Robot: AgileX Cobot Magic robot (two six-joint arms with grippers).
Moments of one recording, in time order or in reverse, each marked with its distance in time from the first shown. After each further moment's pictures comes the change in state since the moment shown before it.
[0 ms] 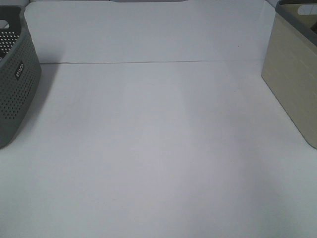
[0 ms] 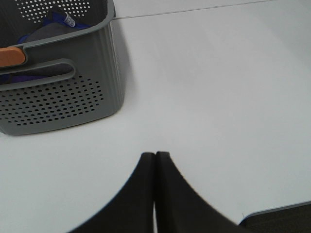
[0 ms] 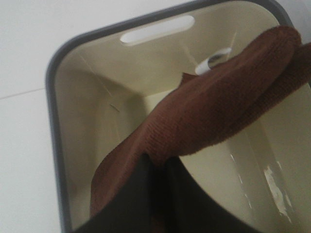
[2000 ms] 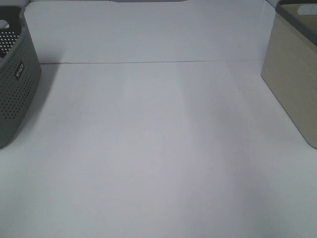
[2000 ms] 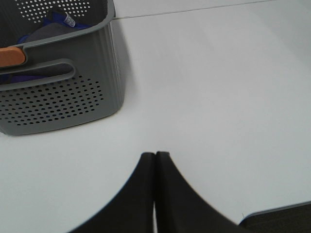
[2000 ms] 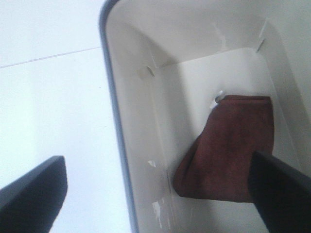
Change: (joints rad) left arm 0.000 0.000 0.000 0.000 0.000 0.000; right arm 0.029 -0.188 0.224 0.088 0.012 -0.048
